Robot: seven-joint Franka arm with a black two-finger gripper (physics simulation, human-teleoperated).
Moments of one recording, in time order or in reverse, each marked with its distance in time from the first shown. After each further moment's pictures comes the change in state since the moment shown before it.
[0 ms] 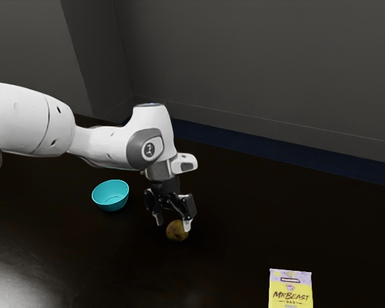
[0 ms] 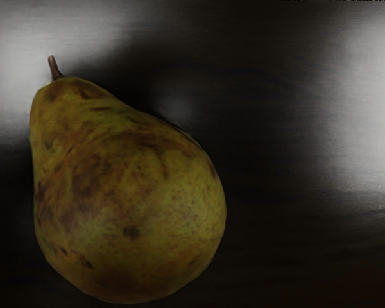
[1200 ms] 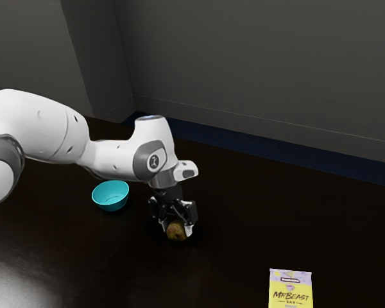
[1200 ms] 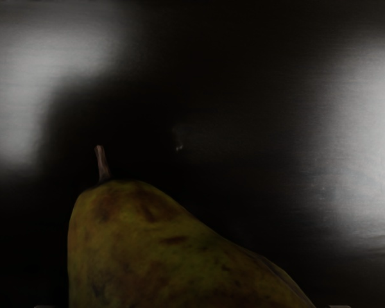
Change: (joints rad) arm 0.016 0.109 0.005 0.031 -0.032 0.117 -0.005
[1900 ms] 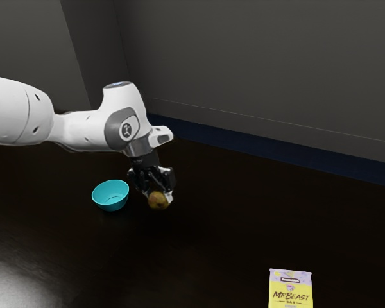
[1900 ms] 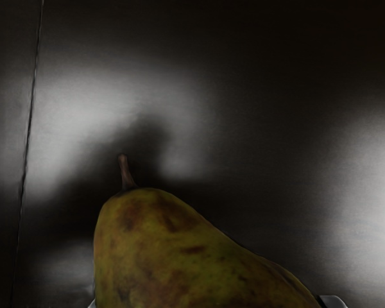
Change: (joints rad) arm 0.005 -0.158 0.112 -0.018 0.028 -0.035 -0.035
